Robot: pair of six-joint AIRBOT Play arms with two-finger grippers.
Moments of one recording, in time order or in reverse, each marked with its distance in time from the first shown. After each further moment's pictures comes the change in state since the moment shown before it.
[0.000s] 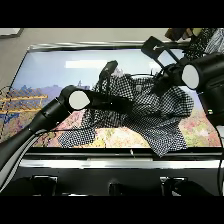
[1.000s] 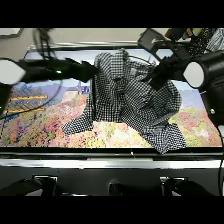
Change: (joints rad) left arm 0.412 0.196 0.056 -0.050 -0.066 0.425; right arm -0.001 -0.009 0.013 0.103 -0.165 -0.175
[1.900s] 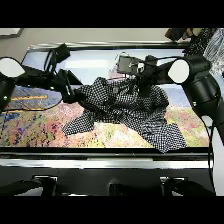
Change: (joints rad) left arm 0.142 -0.100 -0.057 -0.126 -0.340 0.772; right arm 0.000 -0.090 -0.004 0.315 0.007 -0.521
